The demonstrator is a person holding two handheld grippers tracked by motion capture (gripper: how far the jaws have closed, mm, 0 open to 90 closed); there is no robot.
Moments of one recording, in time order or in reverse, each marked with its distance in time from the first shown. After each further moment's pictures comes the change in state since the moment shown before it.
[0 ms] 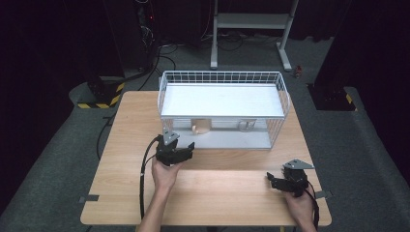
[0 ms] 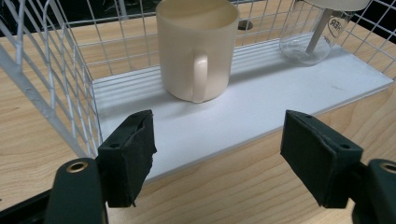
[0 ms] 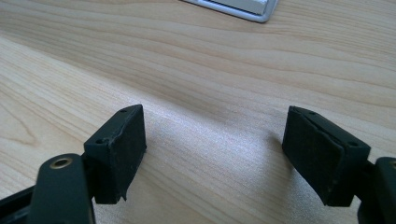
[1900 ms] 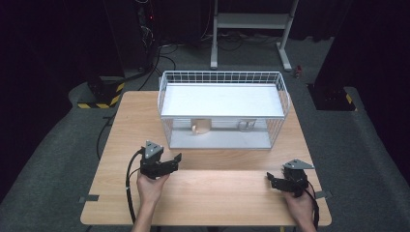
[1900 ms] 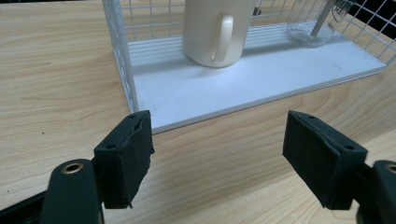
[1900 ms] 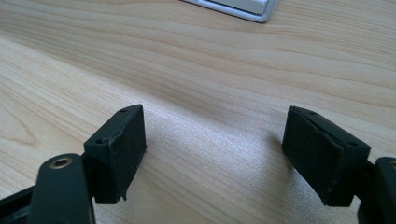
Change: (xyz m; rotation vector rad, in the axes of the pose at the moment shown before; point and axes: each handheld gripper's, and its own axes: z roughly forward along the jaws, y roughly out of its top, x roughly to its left) left arm 0.023 -0.035 -0.040 0.012 -0.005 -0.062; right arm 0.000 0.000 0.000 0.000 0.000 0.000
